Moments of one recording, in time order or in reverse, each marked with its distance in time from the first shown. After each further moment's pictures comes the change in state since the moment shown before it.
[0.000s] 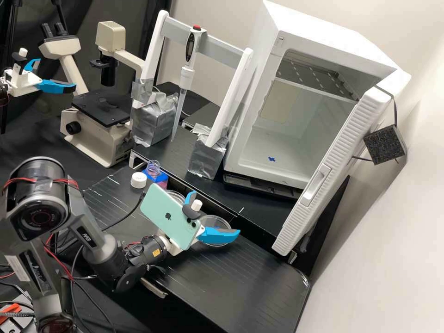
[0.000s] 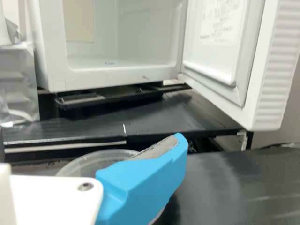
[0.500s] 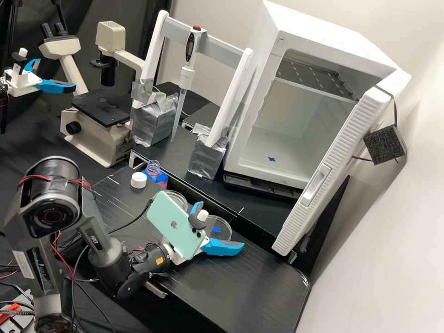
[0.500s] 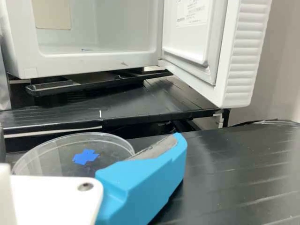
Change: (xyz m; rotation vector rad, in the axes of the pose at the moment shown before) arm -0.001 0.004 0.016 0.009 -0.062 0.019
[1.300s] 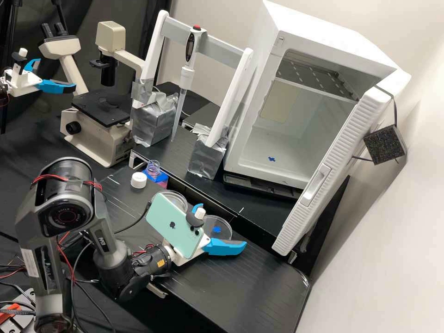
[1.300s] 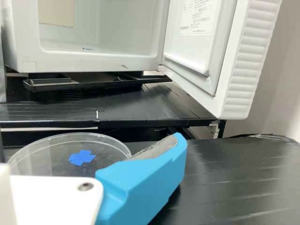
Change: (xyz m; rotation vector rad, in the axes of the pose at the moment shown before) arm 0.003 -0.003 0.006 -0.083 0.019 0.005
